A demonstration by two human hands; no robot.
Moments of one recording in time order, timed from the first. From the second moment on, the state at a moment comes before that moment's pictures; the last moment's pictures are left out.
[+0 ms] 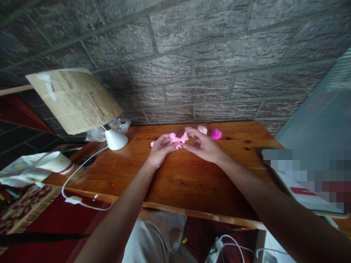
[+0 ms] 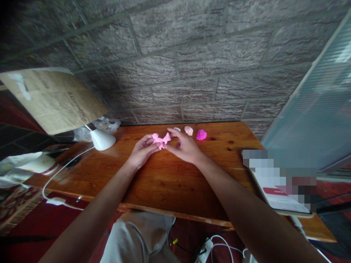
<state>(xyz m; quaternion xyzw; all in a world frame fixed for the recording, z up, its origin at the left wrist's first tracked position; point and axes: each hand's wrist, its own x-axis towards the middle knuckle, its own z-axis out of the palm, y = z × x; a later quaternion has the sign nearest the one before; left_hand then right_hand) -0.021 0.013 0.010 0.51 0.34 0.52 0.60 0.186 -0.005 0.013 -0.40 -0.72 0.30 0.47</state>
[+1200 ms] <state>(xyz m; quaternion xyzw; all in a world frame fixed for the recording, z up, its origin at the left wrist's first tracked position) -0.019 0.011 0.011 0.49 0.34 0.52 0.61 0.179 -0.002 0.002 -0.41 -0.76 0.15 0.48</state>
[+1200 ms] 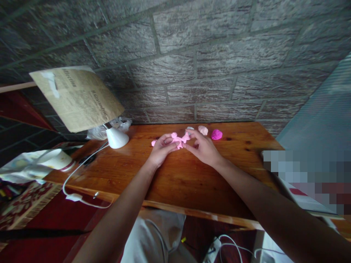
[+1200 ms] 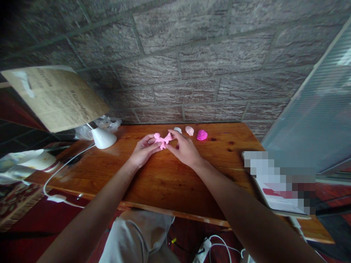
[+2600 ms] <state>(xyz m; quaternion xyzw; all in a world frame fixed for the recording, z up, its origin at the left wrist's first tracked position) -0.021 0.011 0.009 0.51 0.34 0.51 0.60 0.178 -0.007 0.008 -0.40 -0.76 0.17 0.48</state>
